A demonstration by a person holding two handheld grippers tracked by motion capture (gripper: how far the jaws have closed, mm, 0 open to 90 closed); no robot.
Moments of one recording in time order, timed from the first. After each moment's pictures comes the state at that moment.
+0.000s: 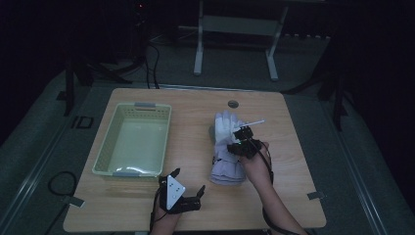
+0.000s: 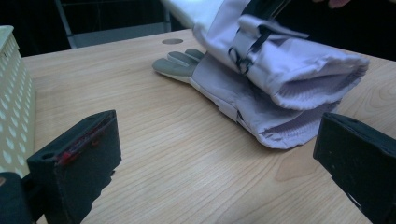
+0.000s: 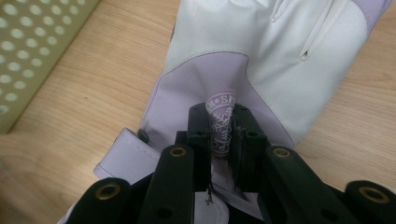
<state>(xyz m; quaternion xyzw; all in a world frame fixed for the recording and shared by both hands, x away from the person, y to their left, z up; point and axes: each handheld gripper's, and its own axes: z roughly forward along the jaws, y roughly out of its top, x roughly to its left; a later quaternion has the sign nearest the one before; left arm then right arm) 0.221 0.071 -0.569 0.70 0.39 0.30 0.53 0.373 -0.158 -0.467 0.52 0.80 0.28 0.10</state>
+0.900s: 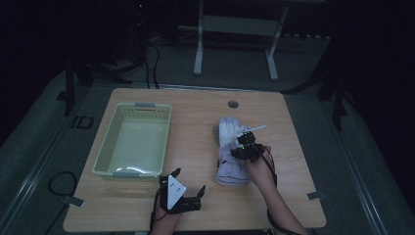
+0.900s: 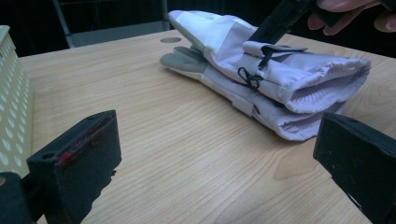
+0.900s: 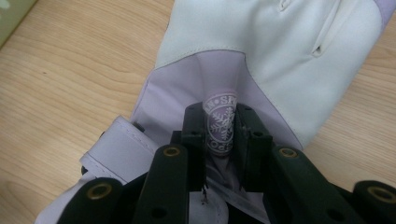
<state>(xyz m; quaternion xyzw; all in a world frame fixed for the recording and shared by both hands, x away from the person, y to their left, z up) 0.221 0.070 -0.569 0.70 0.38 0.30 0.52 0.377 -0.177 -0.494 0.51 0.82 0.26 0.10</state>
